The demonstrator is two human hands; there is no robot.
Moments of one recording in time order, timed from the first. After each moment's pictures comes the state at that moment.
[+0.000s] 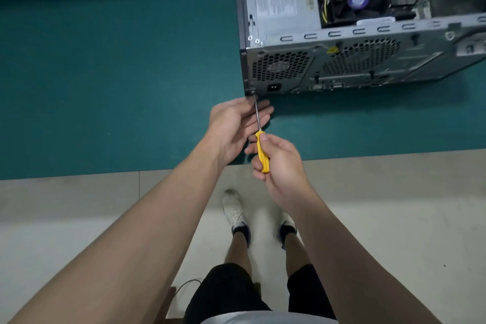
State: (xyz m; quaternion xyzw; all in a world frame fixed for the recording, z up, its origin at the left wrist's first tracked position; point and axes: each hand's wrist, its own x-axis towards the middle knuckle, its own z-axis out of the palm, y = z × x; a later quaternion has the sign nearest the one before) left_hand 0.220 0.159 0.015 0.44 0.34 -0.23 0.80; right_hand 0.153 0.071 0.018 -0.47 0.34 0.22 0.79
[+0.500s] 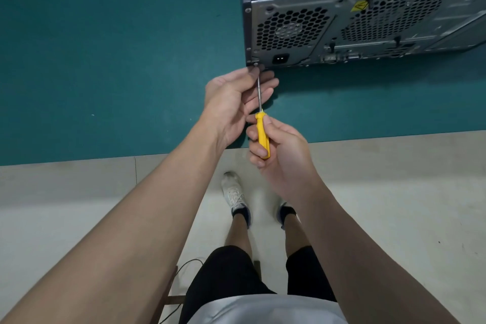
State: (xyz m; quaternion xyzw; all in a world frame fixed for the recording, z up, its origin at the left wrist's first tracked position) left_hand 0.220 0.164 0.005 0.43 0.30 -0.21 0.82; right_hand 0.141 0.068 -0.007 -0.33 0.27 0.25 0.87
